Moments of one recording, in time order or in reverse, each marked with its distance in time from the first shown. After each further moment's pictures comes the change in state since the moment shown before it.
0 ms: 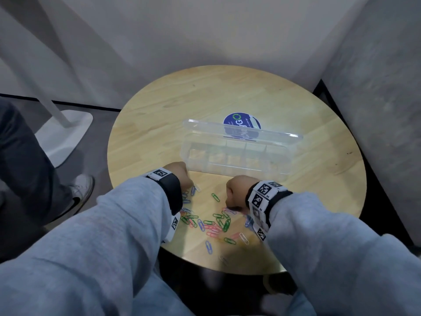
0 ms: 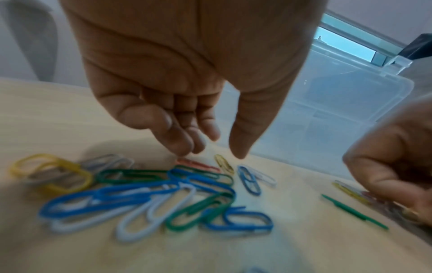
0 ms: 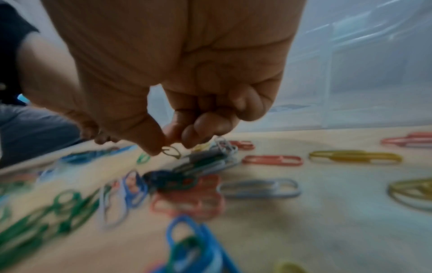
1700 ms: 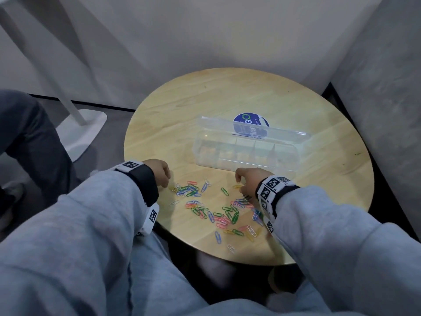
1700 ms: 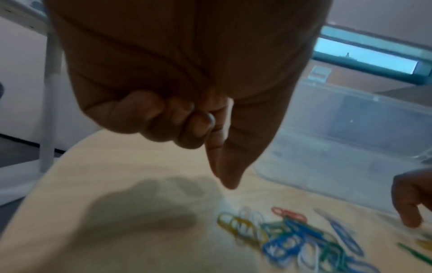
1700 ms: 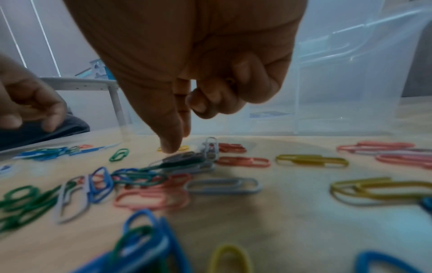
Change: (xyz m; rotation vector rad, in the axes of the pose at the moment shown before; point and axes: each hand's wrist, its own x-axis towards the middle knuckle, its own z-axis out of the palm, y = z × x) left_hand -0.045 -0.061 -0.031 -0.069 -0.074 -0.096; right_hand 0.006 0.015 0.003 0.078 0.117 0.039
